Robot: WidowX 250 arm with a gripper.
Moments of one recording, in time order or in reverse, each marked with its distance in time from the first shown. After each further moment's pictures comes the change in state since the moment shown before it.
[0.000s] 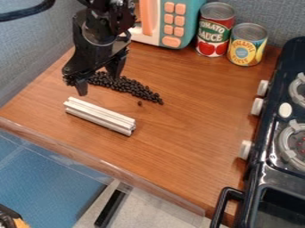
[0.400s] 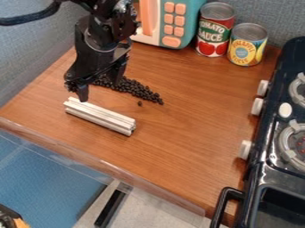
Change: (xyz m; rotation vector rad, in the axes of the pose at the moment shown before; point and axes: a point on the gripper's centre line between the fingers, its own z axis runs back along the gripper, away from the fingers) arm -0.006 0.002 -0.006 0.029 0.013 0.013
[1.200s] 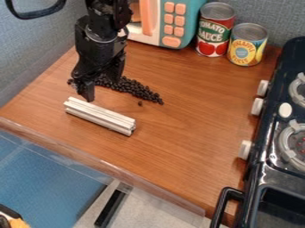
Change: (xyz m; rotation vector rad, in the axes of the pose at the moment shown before) arm 0.008 -0.006 -0.023 0.090 0.141 0.162
